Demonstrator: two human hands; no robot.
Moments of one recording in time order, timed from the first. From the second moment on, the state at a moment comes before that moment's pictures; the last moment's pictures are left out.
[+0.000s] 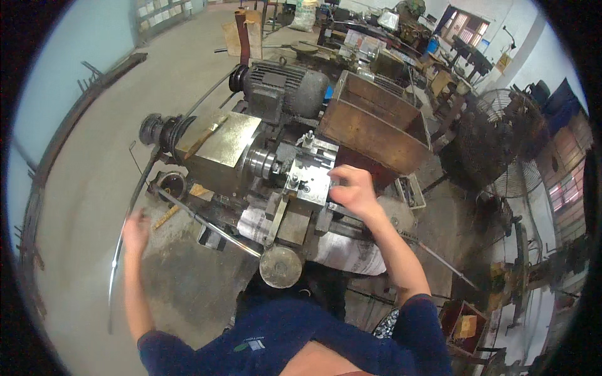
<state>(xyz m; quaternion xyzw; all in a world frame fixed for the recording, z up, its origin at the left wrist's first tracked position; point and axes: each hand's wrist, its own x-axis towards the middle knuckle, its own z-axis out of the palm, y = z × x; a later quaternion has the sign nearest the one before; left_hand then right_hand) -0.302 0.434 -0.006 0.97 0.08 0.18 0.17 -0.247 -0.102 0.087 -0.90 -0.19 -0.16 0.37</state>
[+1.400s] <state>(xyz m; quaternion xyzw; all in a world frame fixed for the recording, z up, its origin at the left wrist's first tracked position) -0.382 0.523 -0.030 0.90 0.42 0.06 0.08 -0.167 0.012 0.044 -0.95 -0.20 -0.02 0.25</state>
